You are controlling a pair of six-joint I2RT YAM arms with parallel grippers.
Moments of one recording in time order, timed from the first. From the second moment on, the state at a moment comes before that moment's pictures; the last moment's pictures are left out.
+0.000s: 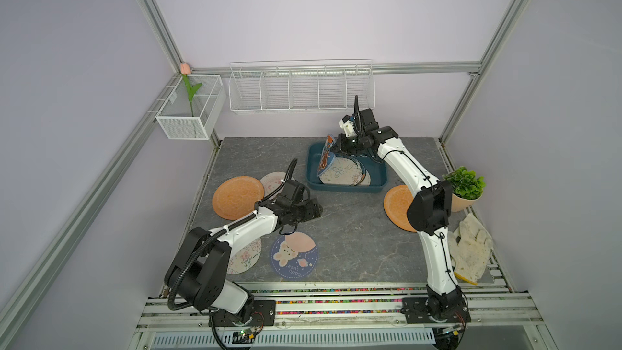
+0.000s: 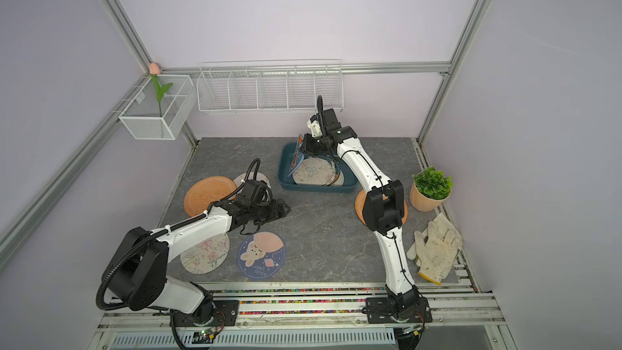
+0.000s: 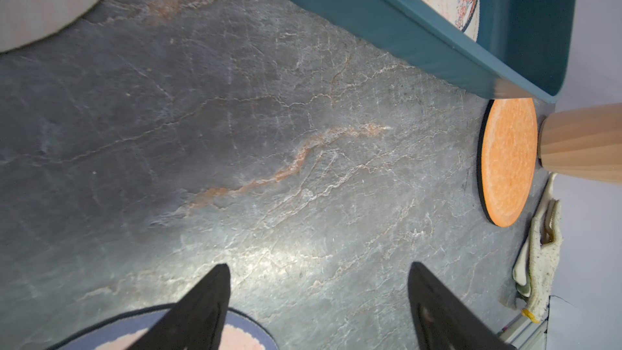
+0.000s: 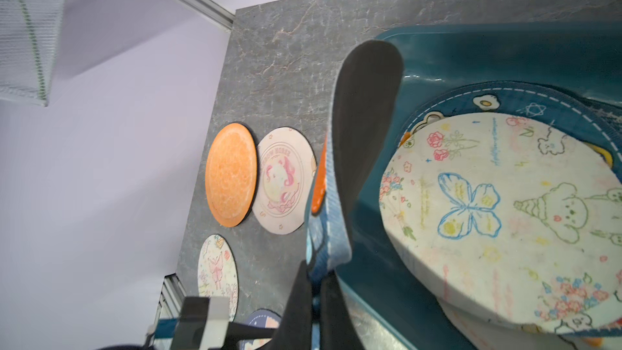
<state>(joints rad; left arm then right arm) -0.59 1.49 0.85 -0.27 0.20 -0.74 0.44 2.30 2.30 -0.82 -0.47 0.48</state>
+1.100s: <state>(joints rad) -0.56 1.48 0.85 -0.31 0.22 -0.72 0.31 2.13 2.03 -1.01 -0.19 0.32</state>
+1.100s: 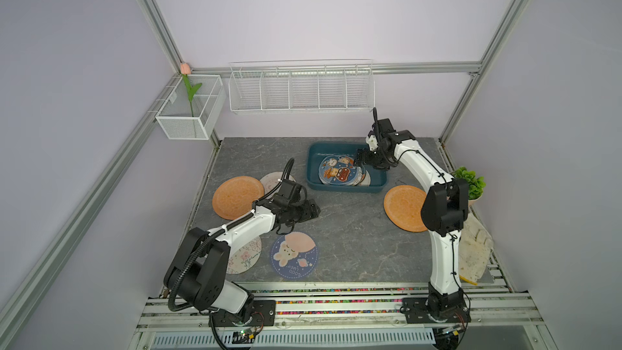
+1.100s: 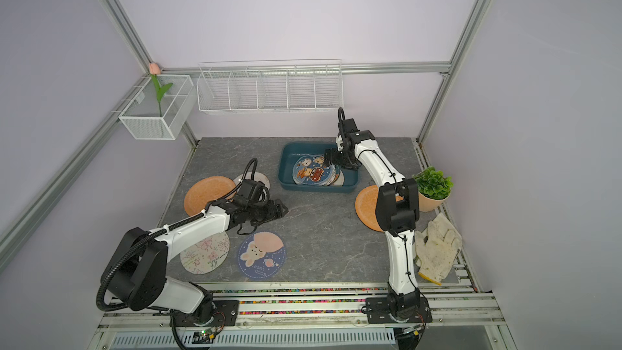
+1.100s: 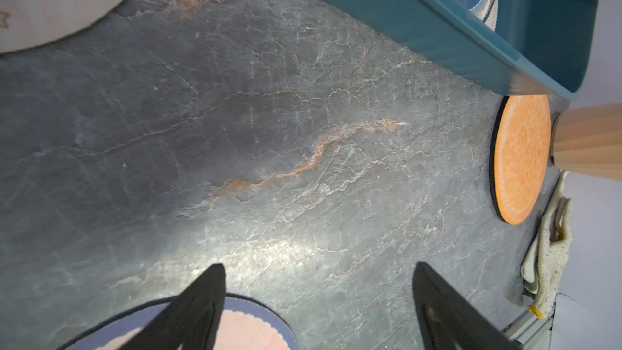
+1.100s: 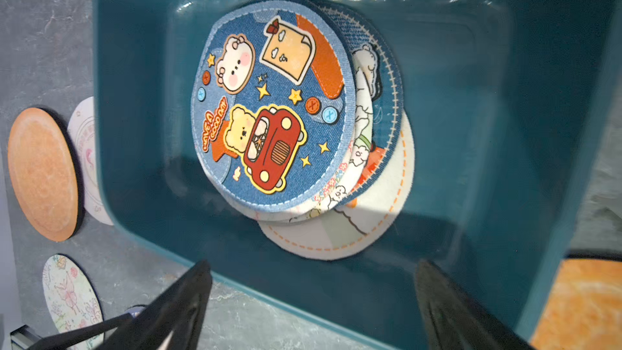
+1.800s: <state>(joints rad) -0.56 1.50 0.87 -0.31 0.22 -0.72 0.05 2.09 1.81 -0.96 -0.06 0.30</state>
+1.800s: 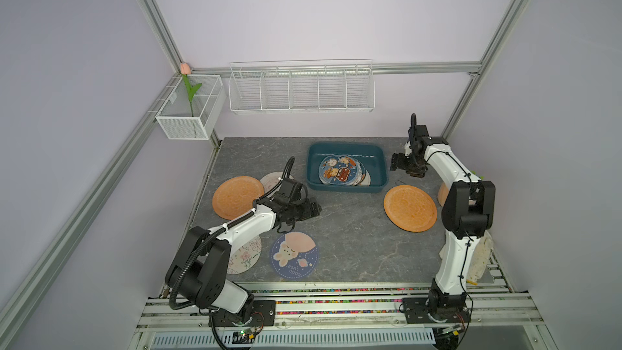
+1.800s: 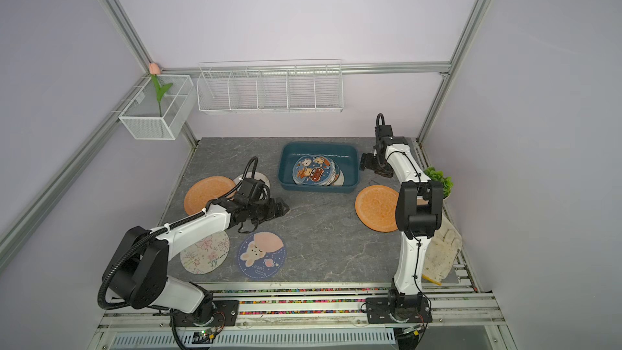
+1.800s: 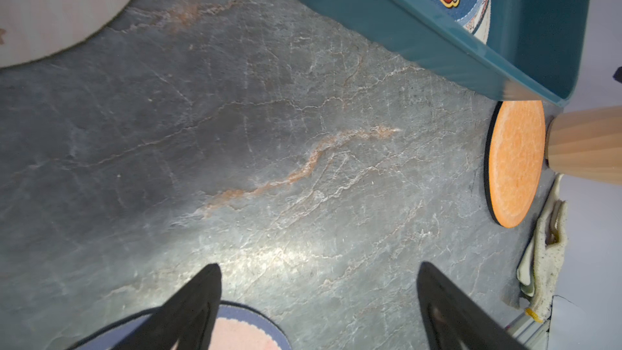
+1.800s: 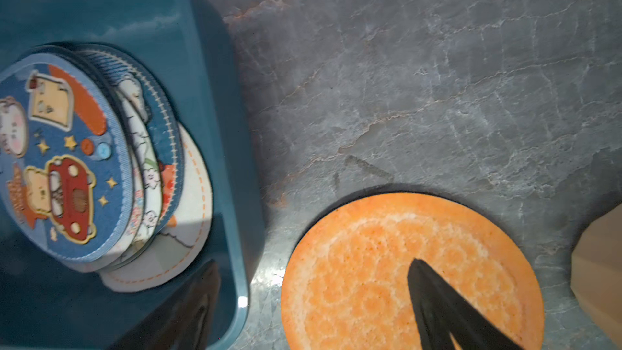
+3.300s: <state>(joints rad) -0.56 1.55 0.91 -0.32 0.23 -0.71 -0.01 2.10 1.54 -0.82 -0.02 0.33</state>
